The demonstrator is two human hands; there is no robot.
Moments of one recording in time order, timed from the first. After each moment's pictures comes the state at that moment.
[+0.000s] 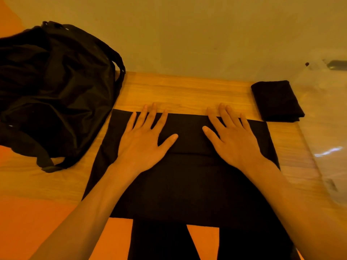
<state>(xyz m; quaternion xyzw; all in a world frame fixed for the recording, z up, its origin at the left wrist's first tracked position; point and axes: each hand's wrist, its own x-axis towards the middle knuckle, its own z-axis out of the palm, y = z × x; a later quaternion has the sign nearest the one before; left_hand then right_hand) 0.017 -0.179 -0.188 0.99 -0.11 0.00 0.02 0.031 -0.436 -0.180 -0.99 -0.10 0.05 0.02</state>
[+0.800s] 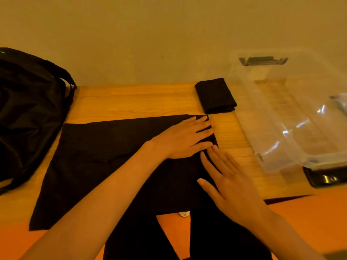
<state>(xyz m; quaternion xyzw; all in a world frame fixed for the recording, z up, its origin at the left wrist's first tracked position) 0.043 -0.366 -0.162 0.86 -0.51 -0.09 0.06 -0.121 -0.521 -0.171 -0.99 -0.12 0.03 0.05</state>
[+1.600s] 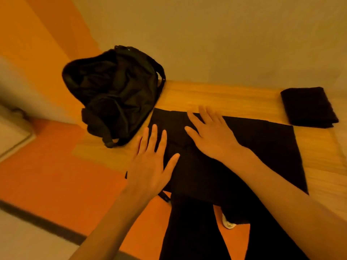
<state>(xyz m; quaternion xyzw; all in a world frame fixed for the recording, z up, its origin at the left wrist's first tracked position) -0.105 -0.162 -0.165 1.00 0.03 0.04 0.01 0.014 -0.339 -0.144 -0.96 -0.24 0.08 0.10</state>
